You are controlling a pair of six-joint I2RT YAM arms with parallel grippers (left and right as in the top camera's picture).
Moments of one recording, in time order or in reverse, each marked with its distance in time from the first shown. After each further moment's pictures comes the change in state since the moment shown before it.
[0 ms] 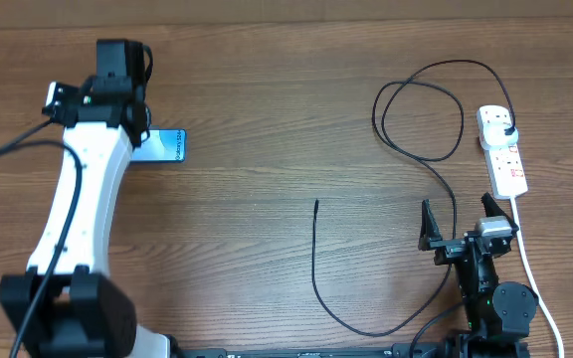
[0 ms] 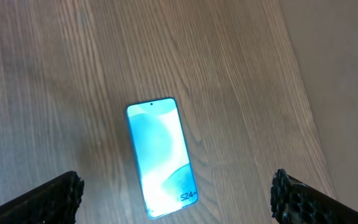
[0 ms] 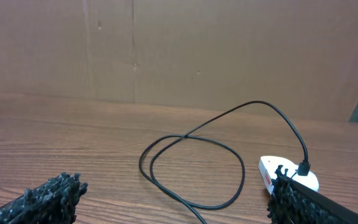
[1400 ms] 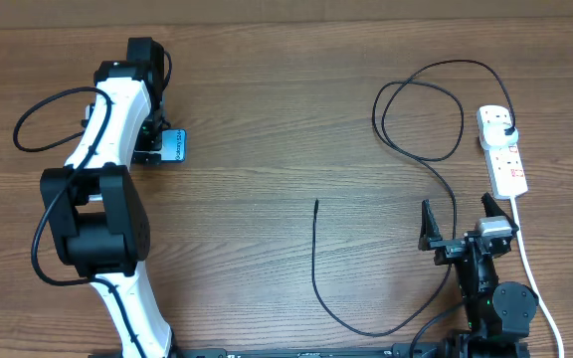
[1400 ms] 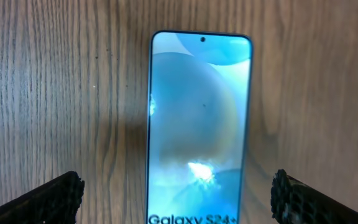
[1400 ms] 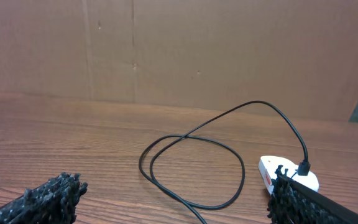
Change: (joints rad) left arm 0.021 0.437 0.228 -0.170 0.163 -0.281; right arm 0.000 0.000 0.000 0.000 0.000 0.000
